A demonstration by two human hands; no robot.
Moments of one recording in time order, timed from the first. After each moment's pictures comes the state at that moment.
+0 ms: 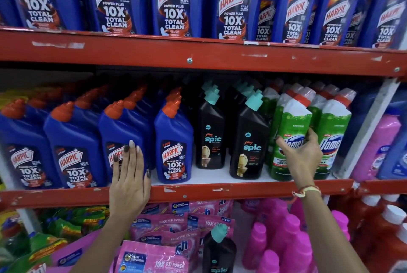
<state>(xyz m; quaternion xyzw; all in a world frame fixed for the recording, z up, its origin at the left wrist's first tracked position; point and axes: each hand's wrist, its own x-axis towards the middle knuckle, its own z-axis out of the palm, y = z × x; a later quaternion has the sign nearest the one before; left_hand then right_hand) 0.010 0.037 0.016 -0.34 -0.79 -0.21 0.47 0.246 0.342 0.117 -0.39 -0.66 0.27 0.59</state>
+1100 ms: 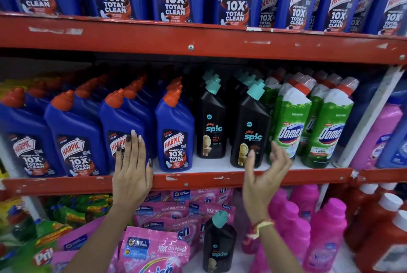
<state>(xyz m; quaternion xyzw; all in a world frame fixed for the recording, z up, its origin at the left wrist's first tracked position) 0.010 0.037 0.015 -0.35 -0.78 -0.21 0.49 0.211 0.230 0.046 -0.23 -0.61 0.26 0.71</state>
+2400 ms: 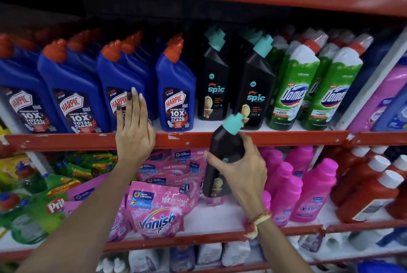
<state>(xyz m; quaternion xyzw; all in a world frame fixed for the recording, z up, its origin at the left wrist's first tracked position) 0.009 0.035 0.009 -0.34 -0.78 -0.22 0.47 0.253 0.156 0.029 -0.34 -0.78 0.26 0.45</state>
